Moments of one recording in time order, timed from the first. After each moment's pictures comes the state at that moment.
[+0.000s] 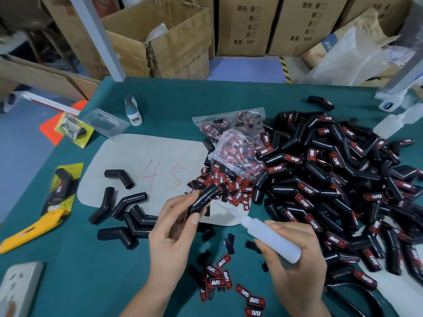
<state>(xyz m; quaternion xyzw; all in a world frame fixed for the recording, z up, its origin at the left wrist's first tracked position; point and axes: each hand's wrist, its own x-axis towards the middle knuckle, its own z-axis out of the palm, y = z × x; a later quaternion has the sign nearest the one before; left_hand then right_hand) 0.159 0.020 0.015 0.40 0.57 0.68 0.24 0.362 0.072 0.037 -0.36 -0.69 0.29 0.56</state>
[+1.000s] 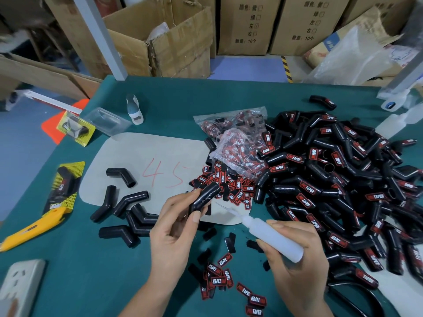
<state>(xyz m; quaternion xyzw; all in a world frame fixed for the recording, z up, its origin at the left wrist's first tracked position) 0.158 0.020 0.021 0.39 0.57 0.68 0.24 0.363 0.073 0.036 -0.35 -0.70 0.29 0.55</state>
